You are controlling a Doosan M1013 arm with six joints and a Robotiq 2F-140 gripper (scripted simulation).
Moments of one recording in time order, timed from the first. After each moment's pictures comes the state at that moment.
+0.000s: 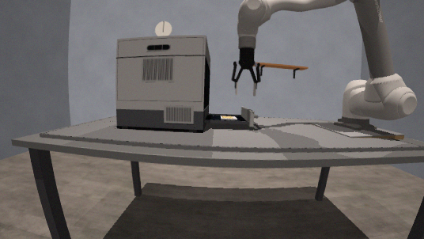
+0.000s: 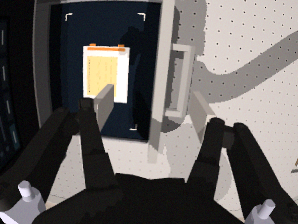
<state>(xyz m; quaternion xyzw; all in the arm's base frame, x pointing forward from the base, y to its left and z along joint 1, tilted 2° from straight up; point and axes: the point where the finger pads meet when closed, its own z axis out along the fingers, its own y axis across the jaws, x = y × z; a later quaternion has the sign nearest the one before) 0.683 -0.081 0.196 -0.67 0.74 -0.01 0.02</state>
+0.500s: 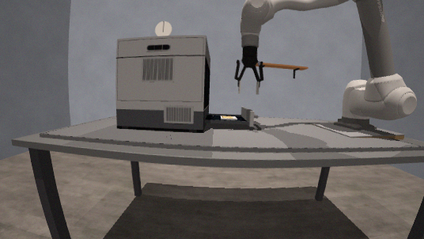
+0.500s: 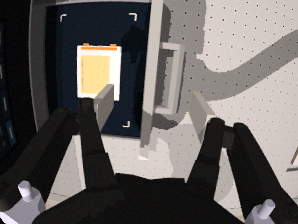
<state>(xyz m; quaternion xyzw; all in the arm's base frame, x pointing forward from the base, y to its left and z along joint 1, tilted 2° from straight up) 0.667 -0.079 0.204 -0.67 0.74 -0.01 0.02</state>
